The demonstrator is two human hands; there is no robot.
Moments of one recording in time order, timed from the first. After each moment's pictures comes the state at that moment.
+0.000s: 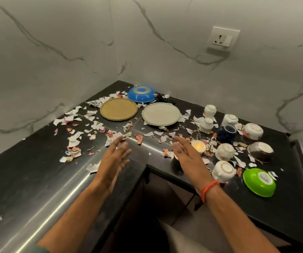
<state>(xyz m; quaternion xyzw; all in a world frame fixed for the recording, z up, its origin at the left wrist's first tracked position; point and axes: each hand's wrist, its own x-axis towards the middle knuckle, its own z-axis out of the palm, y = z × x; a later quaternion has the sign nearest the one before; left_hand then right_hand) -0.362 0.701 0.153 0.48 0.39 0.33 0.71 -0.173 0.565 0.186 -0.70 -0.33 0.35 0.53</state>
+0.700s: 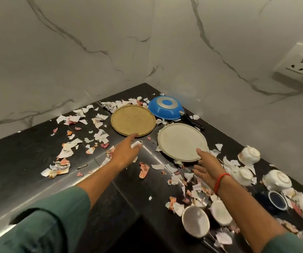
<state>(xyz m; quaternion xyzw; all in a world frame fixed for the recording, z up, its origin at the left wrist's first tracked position) -0.236 0.908 0.072 0.66 0.55 0.24 0.45 0.012 0.781 0.129 -0.72 -0.13 0.48 0.48</state>
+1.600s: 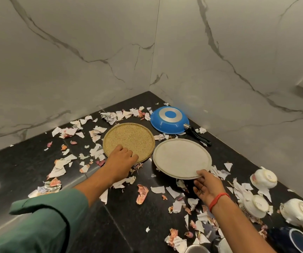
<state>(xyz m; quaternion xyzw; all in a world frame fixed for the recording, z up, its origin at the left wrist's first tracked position) -0.233 0.969 0.057 0.91 0.38 -0.09 -0.11 0.035 0.825 0.094 -0.69 0.03 0.50 0.52</state>
